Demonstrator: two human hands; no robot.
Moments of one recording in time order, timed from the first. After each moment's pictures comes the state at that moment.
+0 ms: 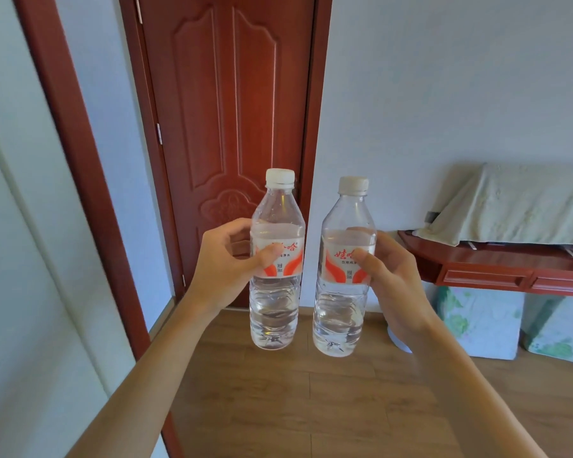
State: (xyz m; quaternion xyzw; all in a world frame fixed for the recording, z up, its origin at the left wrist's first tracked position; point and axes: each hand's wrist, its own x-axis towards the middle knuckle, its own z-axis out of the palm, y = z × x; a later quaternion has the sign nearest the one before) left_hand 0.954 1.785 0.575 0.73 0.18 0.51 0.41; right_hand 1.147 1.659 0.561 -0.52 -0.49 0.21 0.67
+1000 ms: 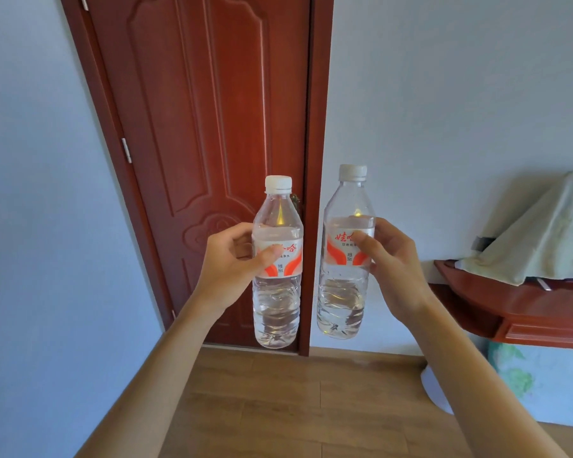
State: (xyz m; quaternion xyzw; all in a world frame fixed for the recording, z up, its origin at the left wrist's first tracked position) left_hand 1.192 2.067 0.559 0.72 0.19 0.50 0.44; right_hand 1.397 1.952 0.561 -0.51 -0.47 0.23 0.68
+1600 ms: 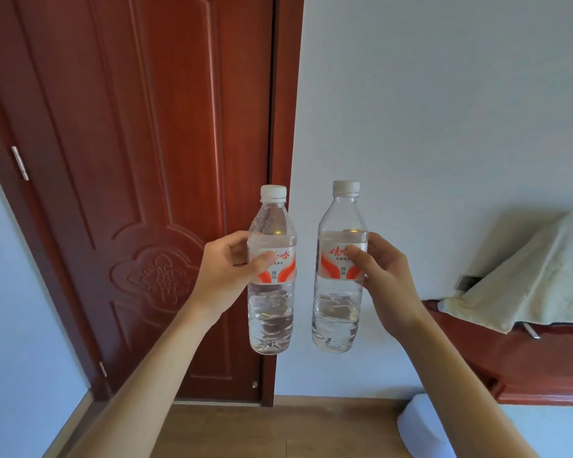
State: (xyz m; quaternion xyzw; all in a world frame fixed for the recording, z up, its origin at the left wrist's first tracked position) left_hand 1.368 2.265 0.554 0.69 0.14 0.49 0.51; right_hand 1.561 2.124 0.560 -0.54 -0.45 0.21 0.68
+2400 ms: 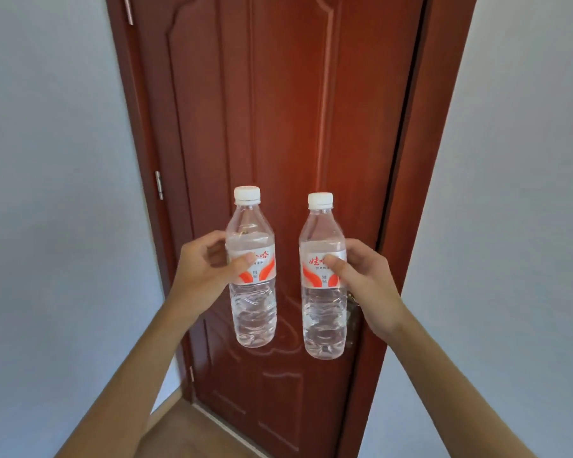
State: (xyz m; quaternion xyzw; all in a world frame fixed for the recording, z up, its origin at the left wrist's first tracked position) left_hand 1.363 2.457 0.580 0.64 0.35 0.61 0.31; right_hand 1.609 2.435 0.574 -0.41 -0.61 0.35 0.58
